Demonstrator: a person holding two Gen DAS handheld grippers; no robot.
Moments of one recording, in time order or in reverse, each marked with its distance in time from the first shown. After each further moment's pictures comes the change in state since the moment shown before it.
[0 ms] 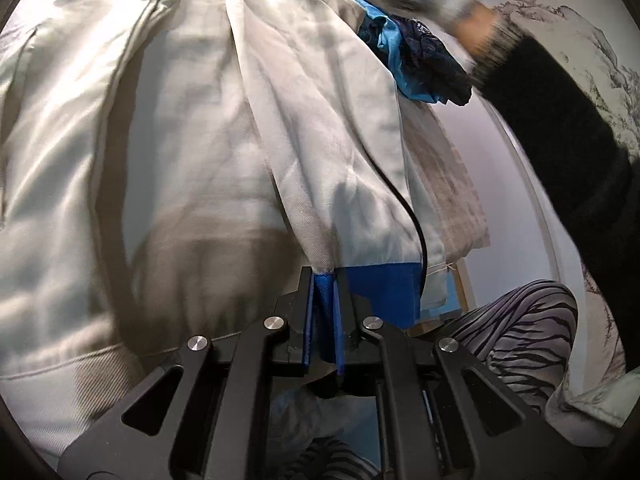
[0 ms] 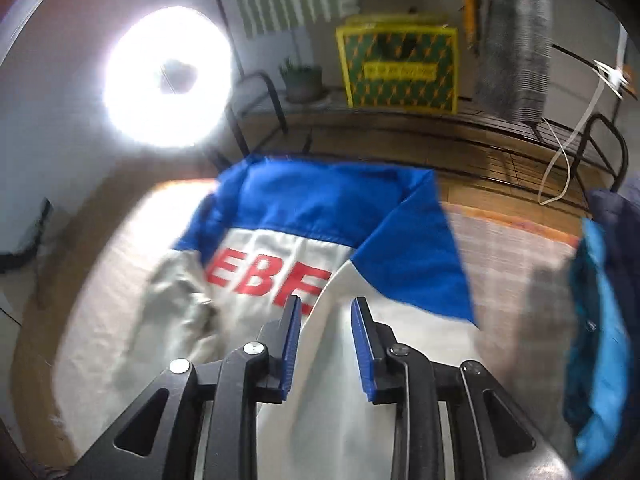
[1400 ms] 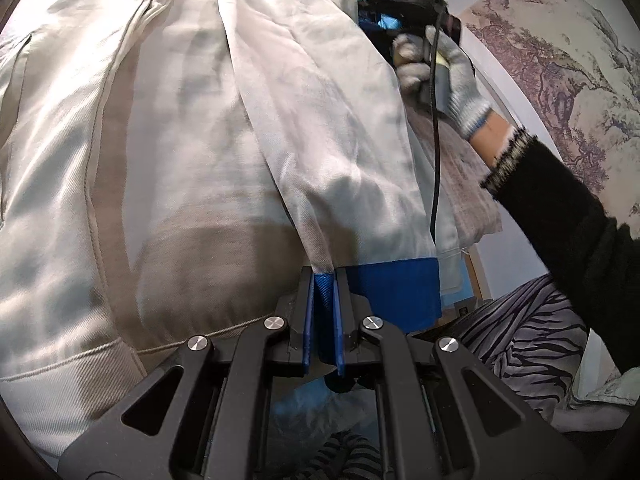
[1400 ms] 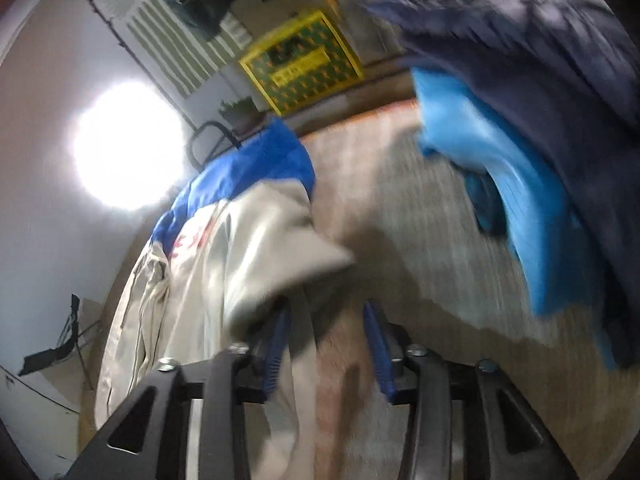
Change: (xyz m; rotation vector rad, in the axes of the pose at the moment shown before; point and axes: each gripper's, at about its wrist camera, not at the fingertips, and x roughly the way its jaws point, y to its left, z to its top) left arm 0.013 -0.001 0.001 0.046 0.032 0.030; right arm -0.026 -0.135 -0.129 0.322 -0.106 0.078
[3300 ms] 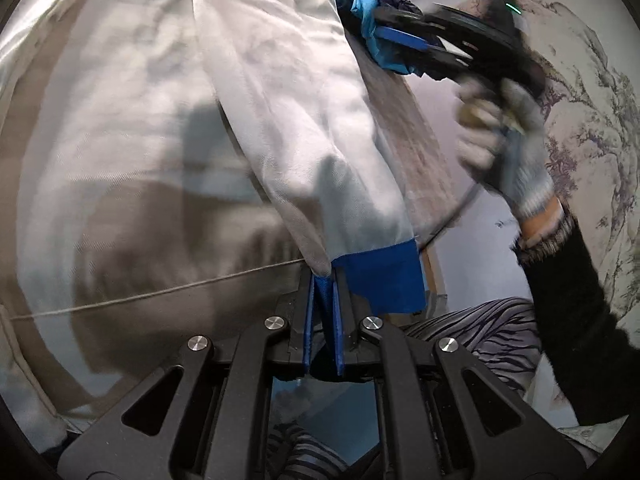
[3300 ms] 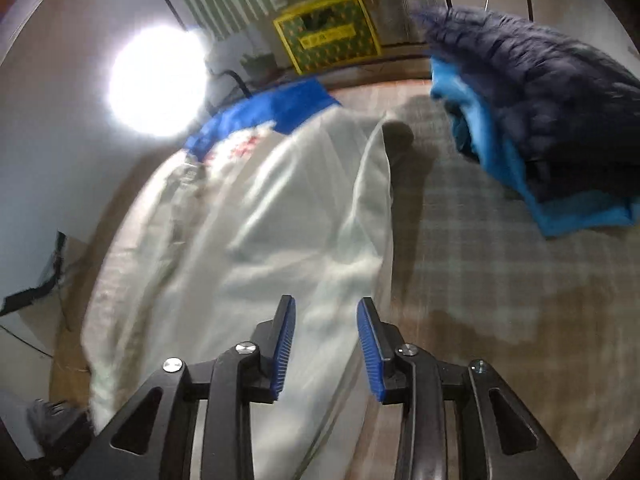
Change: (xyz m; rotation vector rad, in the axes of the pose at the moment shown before) left arm 0.016 -0.017 -0.004 -0.082 0.065 -0.171; right arm -0.114 0.048 -0.087 -0.124 0.141 -0.046
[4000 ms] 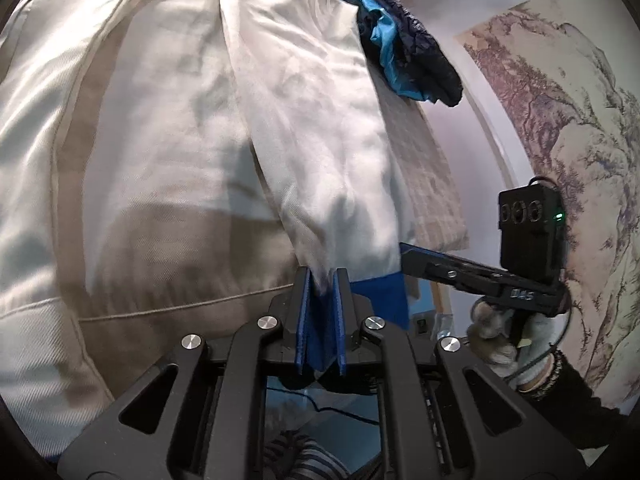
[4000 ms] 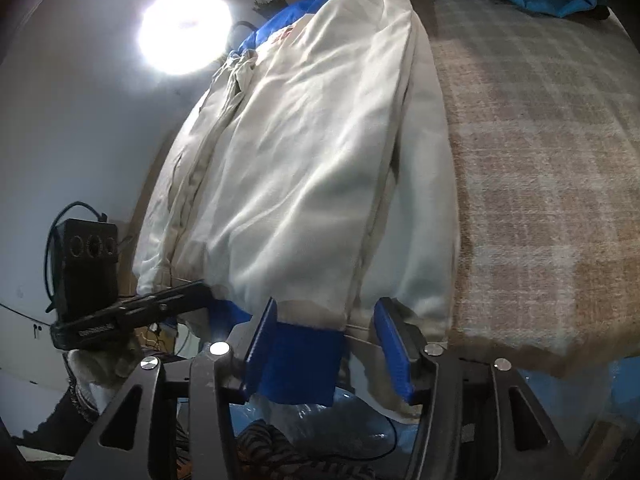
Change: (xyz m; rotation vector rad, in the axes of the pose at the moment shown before) left arm -0.017 0.013 0.009 -0.037 -0.058 0.057; right arm -0.005 0.035 -0.179 0.142 0.193 0.158
